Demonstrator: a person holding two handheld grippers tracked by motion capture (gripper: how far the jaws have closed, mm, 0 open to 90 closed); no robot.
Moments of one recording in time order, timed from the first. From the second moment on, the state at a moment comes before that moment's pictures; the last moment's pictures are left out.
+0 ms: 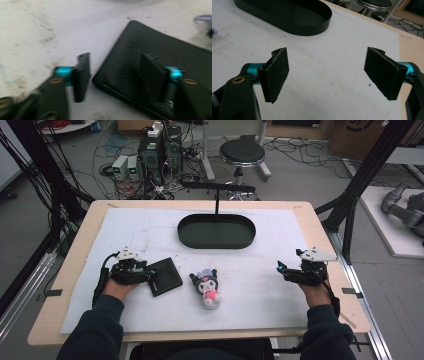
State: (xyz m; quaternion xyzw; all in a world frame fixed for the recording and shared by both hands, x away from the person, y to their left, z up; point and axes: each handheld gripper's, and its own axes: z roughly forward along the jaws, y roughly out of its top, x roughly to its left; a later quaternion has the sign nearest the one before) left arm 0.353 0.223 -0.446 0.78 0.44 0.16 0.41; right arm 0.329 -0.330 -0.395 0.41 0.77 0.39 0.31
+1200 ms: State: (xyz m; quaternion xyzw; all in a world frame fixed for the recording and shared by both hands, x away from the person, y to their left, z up) left arm 0.318 0.257 -0.376 0.66 0.43 0.31 0.53; right arm 0.330 -0.331 -0.397 0.41 0.77 0.38 0.30
